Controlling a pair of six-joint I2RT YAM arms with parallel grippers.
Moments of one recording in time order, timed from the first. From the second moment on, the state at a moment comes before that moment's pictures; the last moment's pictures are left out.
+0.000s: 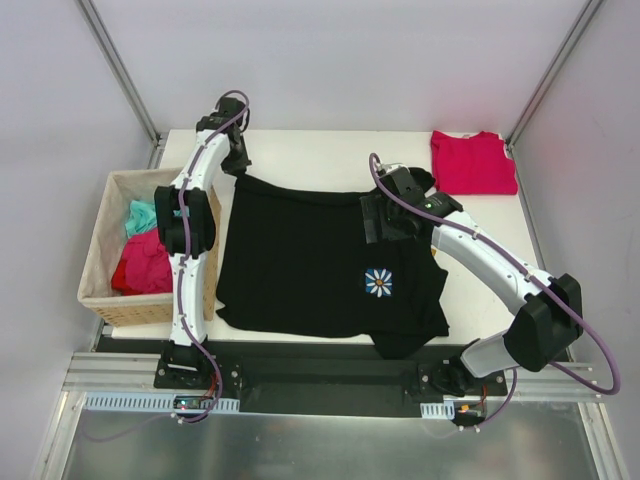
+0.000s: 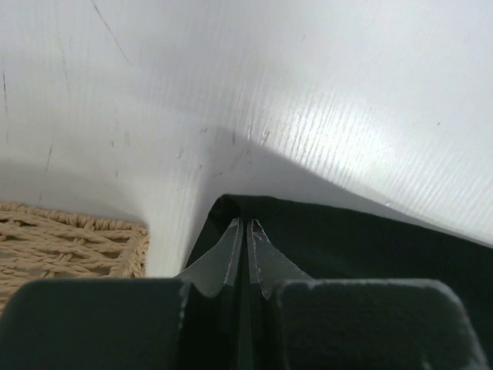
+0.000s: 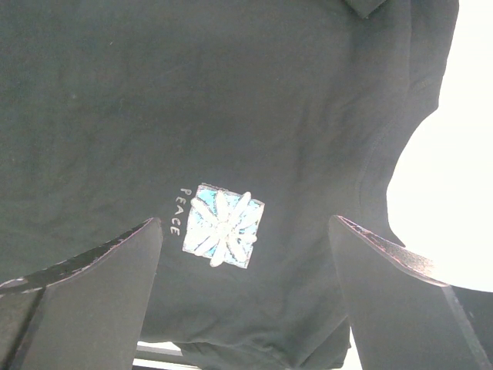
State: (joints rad) left arm -0.11 2.36 2.24 -0.98 -0.13 -0.35; right arm 0.63 1.46 1.28 -0.80 0.27 0.32
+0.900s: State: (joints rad) left arm -0.10 2.43 2.24 -0.92 -0.17 -0.37; right arm 0.67 1.45 1.28 -0.80 0.28 0.32
